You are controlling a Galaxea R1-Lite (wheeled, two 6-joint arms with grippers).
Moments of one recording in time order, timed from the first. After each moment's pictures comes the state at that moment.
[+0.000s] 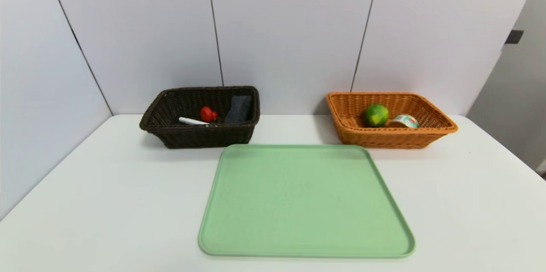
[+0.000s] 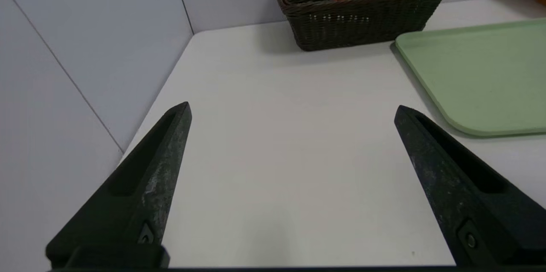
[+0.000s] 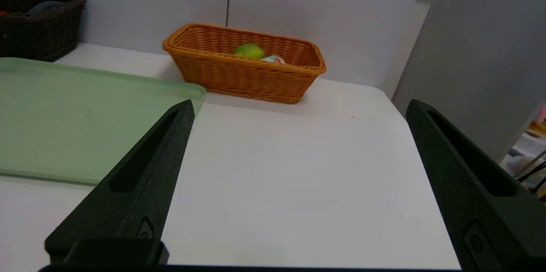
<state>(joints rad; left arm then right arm) 0.00 0.00 -0.38 0.29 0.02 0.11 0.00 0.00 -0.15 -0.07 0.00 -0.18</state>
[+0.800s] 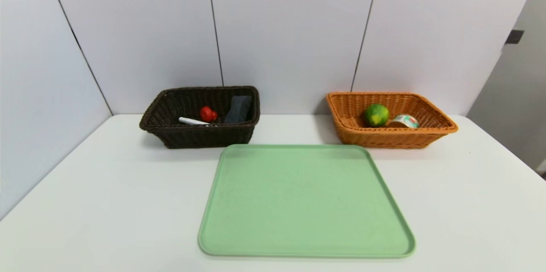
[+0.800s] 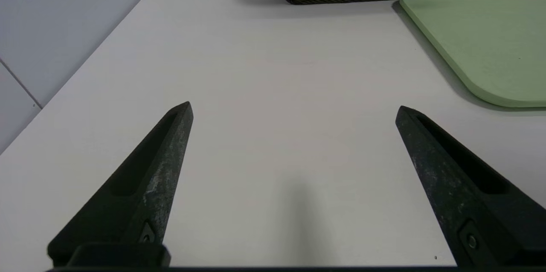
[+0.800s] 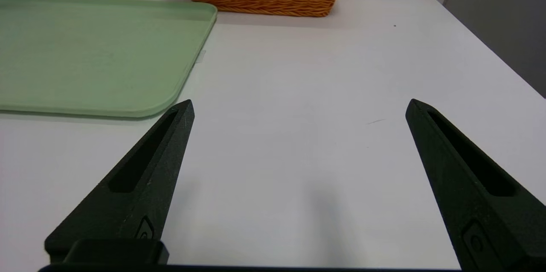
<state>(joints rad) 0.00 0.00 0.00 -0.01 -0.01 0.01 0.00 0.00 0.00 0.00 0.02 -0.05</state>
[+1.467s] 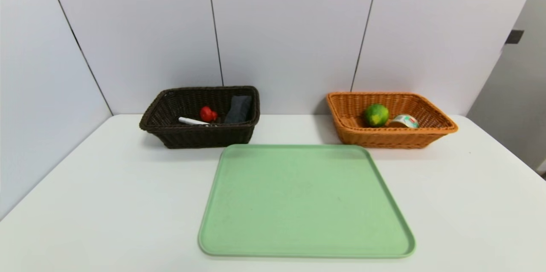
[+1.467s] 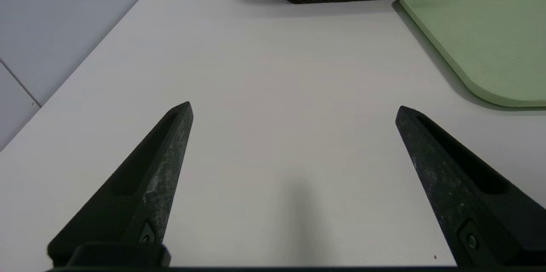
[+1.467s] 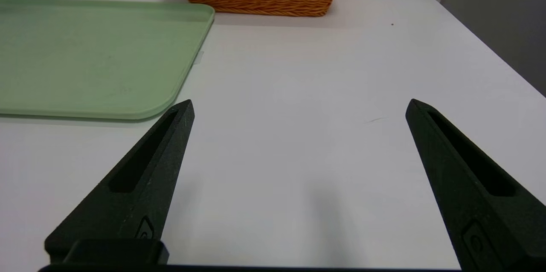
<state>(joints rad) 0.00 0.00 0.00 -0.01 -0.01 0.01 0.00 0.00 0.00 0.00 0.01 -0.04</state>
